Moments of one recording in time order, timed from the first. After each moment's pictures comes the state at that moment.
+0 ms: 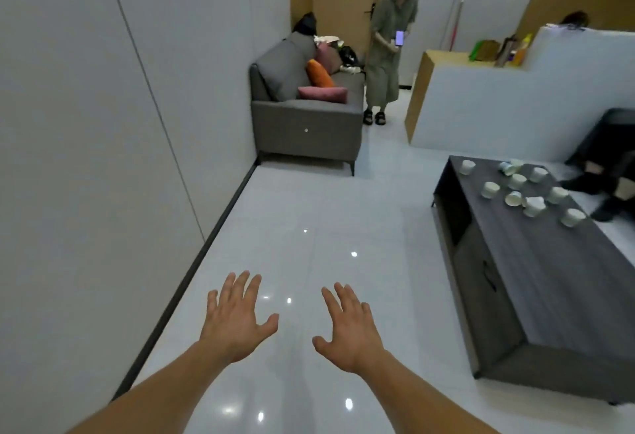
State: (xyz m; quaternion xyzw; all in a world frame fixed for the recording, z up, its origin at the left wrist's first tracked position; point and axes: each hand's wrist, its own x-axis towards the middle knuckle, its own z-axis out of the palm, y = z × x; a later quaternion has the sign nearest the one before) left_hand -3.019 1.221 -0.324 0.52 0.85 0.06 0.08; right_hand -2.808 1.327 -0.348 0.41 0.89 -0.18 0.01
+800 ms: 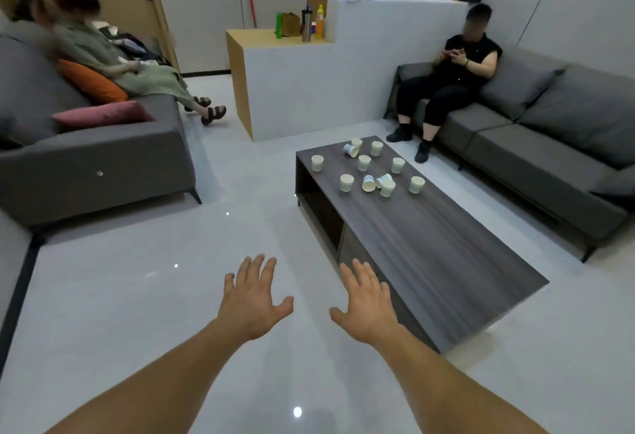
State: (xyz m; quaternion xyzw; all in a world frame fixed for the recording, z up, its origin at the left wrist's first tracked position) left_hand -2.892 1.756 -0.323 0.76 0.63 0.05 0.11; right_hand -2.658 1.728 -0.332 0.70 0.69 -0.15 -0.03
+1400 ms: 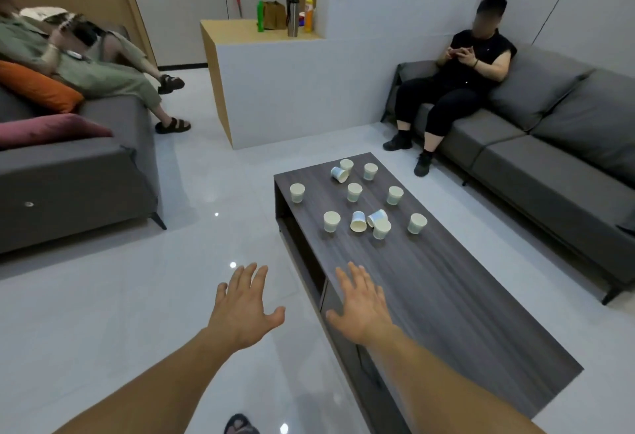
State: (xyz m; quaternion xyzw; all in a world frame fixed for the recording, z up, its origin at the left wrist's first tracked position) left_hand -2.773 2.050 -0.342 0.76 0.64 0.02 0.14; right_hand -2.535 2.032 -0.344 0.70 0.68 -0.20 0.01
